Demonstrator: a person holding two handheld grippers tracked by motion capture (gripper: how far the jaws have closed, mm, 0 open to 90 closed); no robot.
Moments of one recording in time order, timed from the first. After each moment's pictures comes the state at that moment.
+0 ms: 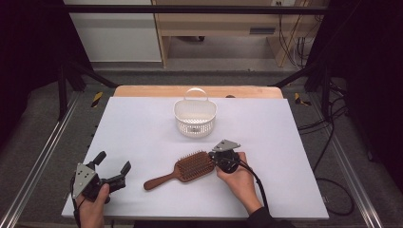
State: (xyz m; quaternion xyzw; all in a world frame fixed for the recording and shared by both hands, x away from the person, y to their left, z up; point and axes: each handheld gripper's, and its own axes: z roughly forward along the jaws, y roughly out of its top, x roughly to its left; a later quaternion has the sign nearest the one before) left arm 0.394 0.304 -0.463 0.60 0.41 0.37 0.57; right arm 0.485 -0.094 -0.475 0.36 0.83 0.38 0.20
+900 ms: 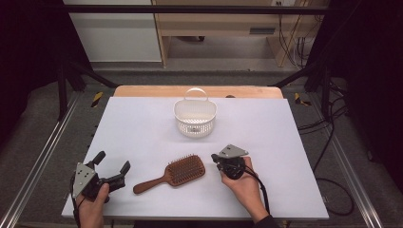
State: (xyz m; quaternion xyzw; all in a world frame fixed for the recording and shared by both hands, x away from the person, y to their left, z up) left arm 0.396 0.305 -0.463 0.61 0.41 0.37 0.57; right arm 0.463 -0.115 -0.468 0.35 0.81 0.42 0.22
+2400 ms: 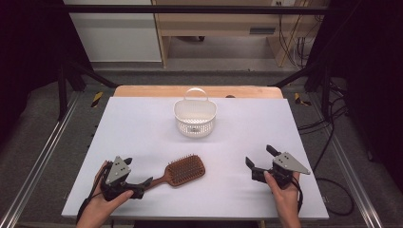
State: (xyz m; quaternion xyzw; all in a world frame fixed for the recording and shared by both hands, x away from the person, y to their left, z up) left arm 0.402 0.247 -0.438 0.82 0.33 0.24 0.40; right arm 0.430 -0.233 -0.467 0.41 0.67 0.54 0.31
